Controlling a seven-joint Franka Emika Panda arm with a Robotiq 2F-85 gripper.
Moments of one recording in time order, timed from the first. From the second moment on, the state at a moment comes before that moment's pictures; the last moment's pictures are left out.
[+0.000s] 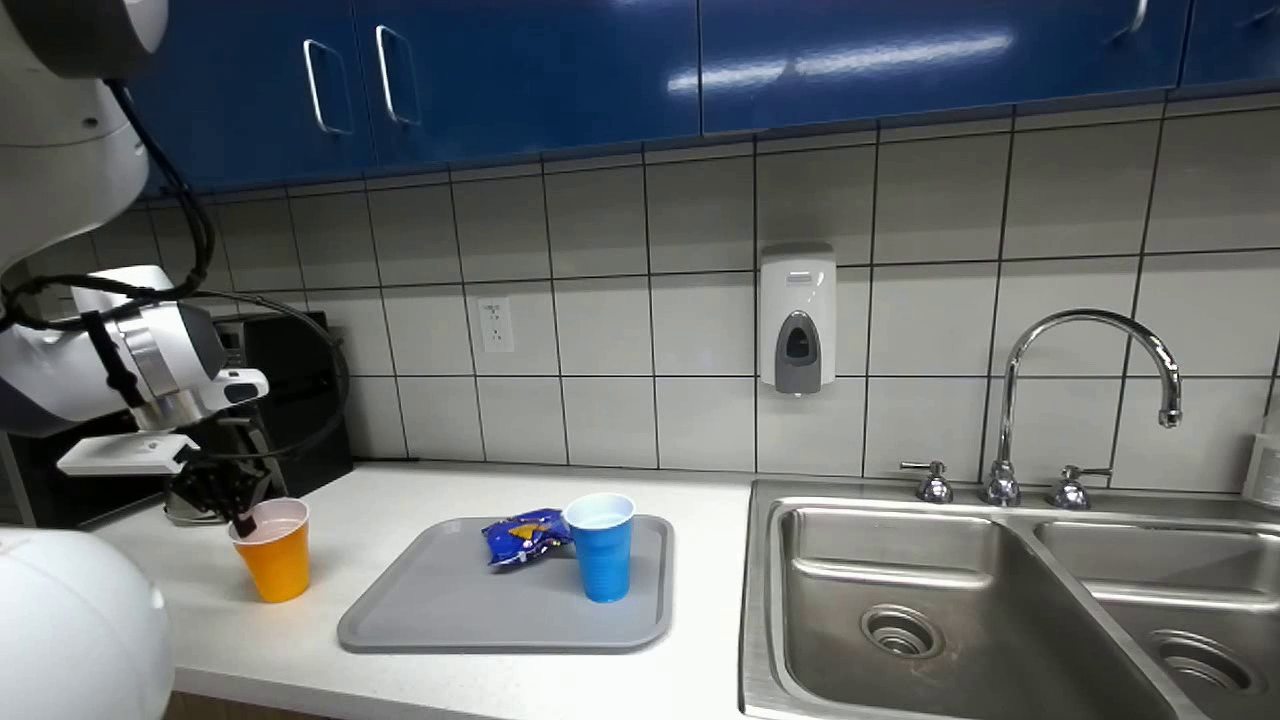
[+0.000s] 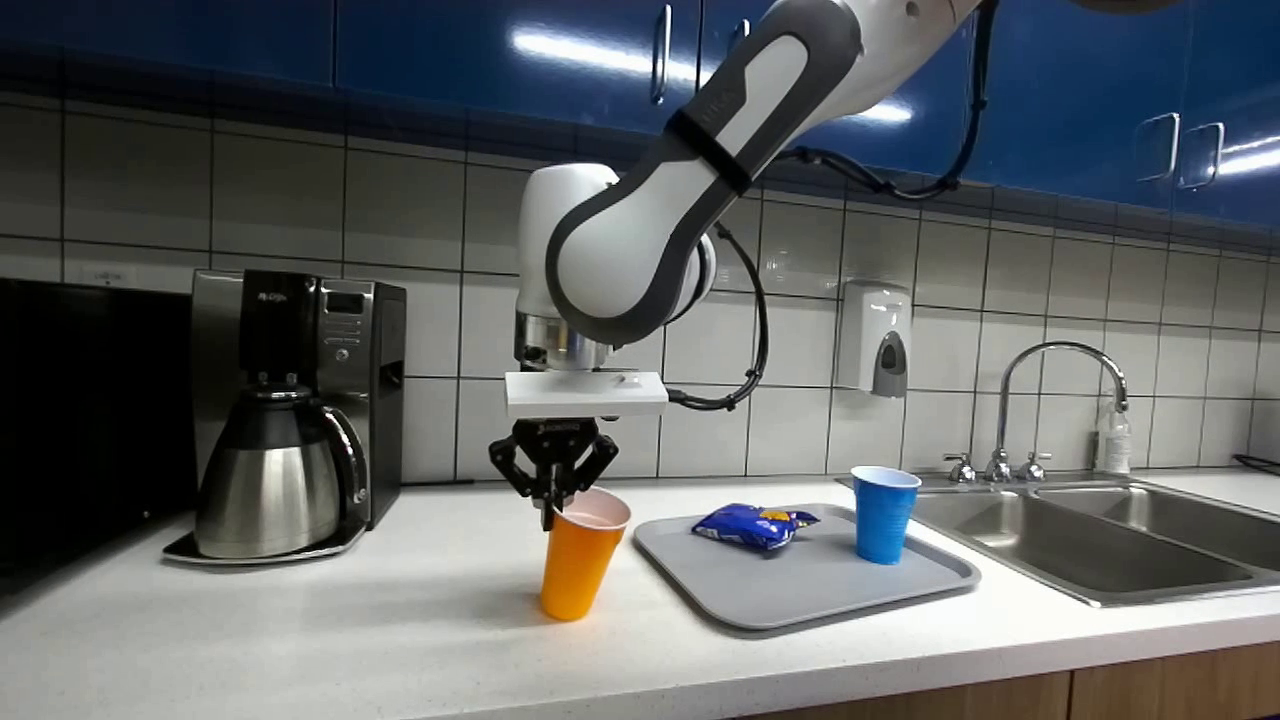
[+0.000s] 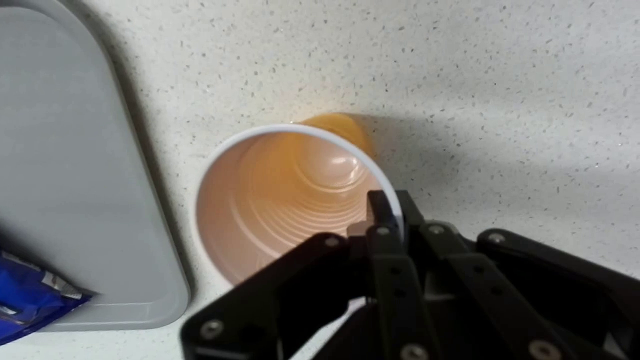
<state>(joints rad) 0.46 0.31 0.25 -2.10 -0.38 2.53 0.82</state>
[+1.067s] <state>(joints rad) 0.48 0.32 0.22 -2.09 -0.37 2.53 0.82</state>
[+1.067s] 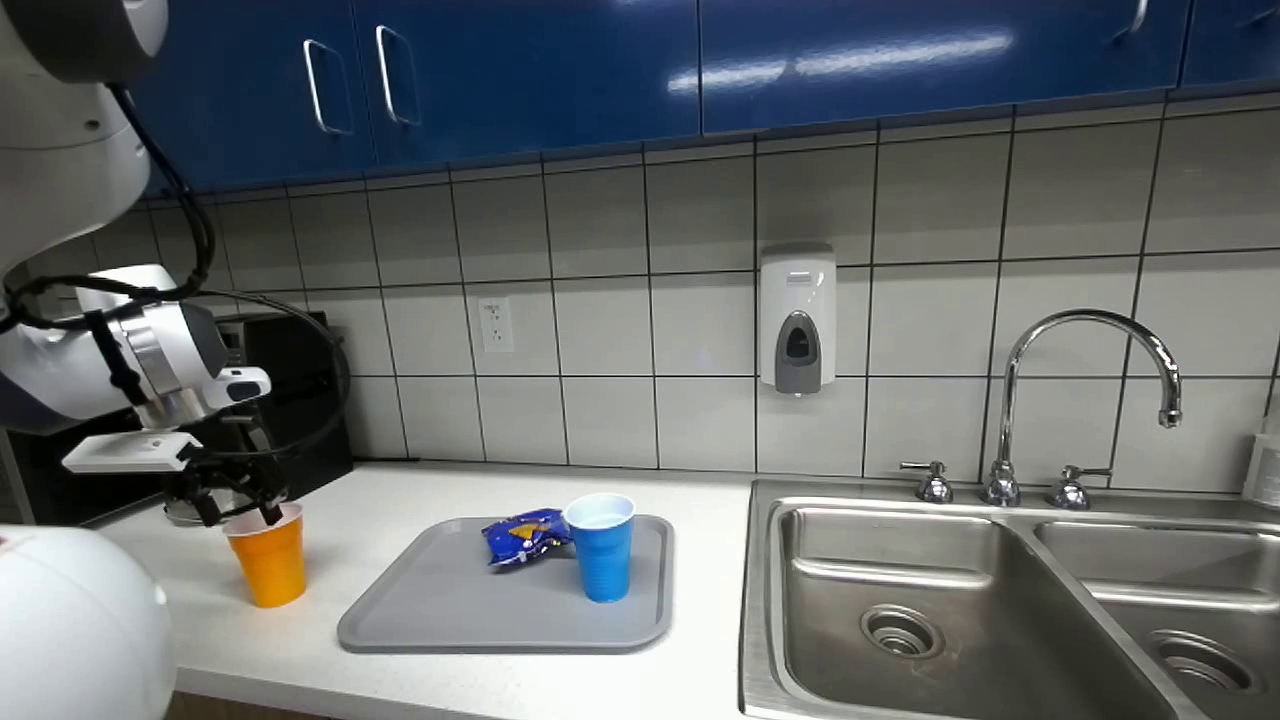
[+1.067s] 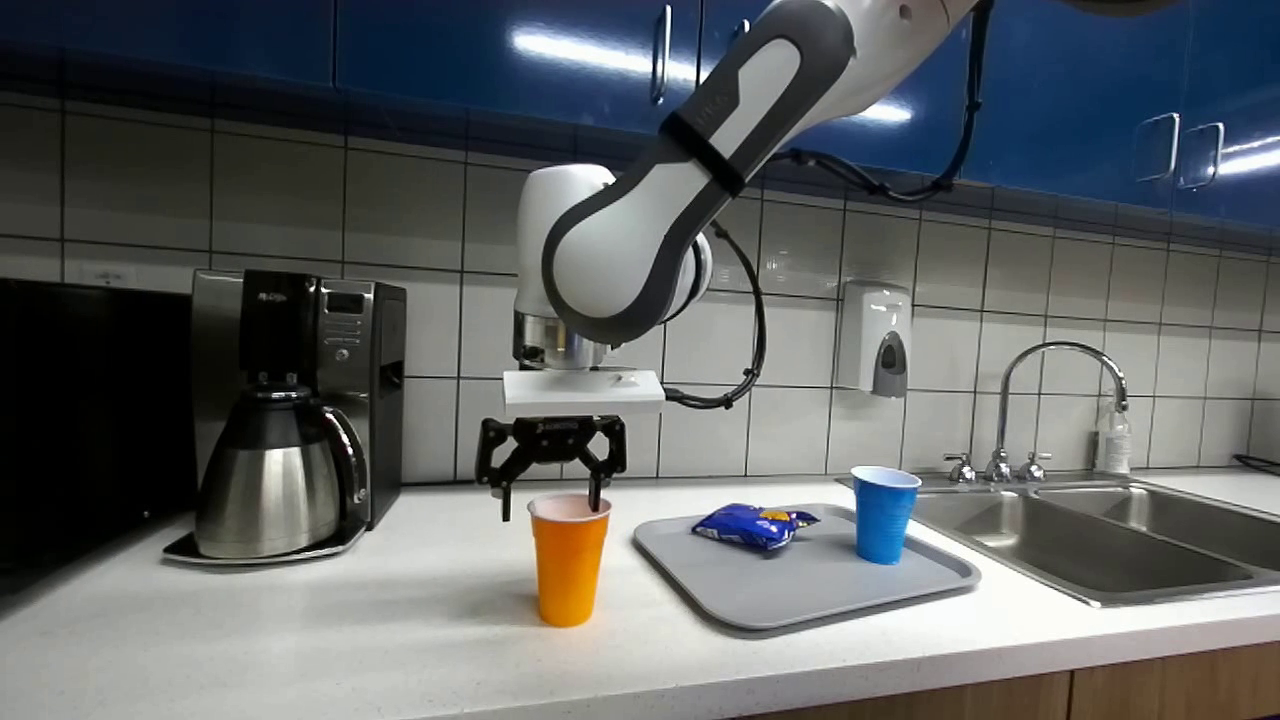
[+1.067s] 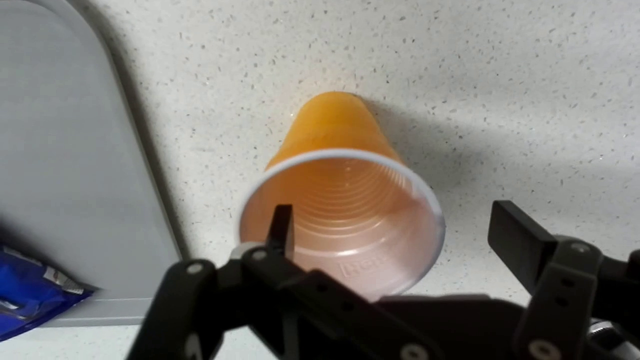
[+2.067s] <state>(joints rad) 0.48 0.25 0.21 -2.09 -0.37 2.53 0.82</state>
